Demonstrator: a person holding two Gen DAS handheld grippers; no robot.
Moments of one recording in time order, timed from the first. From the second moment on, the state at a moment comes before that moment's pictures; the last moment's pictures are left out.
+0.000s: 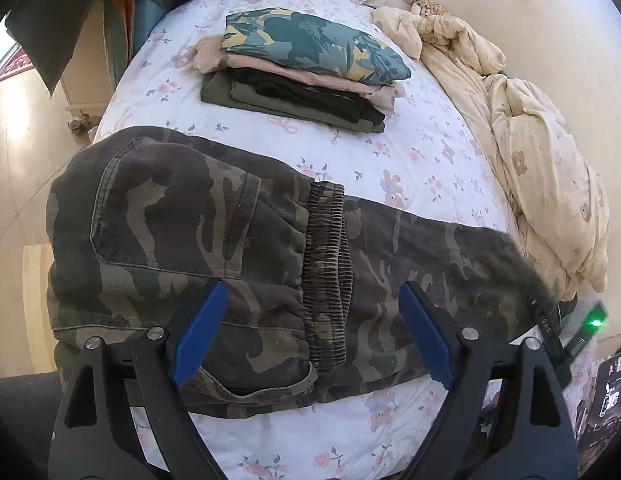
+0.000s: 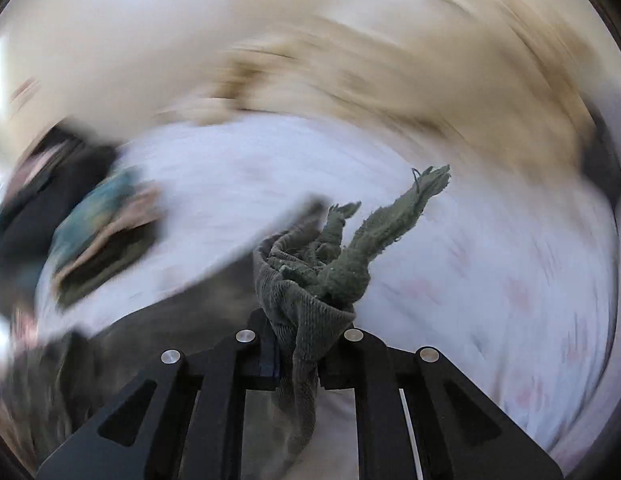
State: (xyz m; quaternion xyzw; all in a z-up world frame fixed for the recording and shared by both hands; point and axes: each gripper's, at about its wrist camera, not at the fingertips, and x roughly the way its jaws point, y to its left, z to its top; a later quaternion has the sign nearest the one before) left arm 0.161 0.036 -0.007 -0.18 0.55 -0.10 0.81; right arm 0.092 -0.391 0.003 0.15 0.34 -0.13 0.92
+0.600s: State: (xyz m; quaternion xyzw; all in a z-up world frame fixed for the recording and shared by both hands) left arm 0.157 0.070 -0.022 -0.19 0.57 -0.06 0.80; right arm 0.072 -0.106 -0.077 -0.24 0.43 0.18 0.85
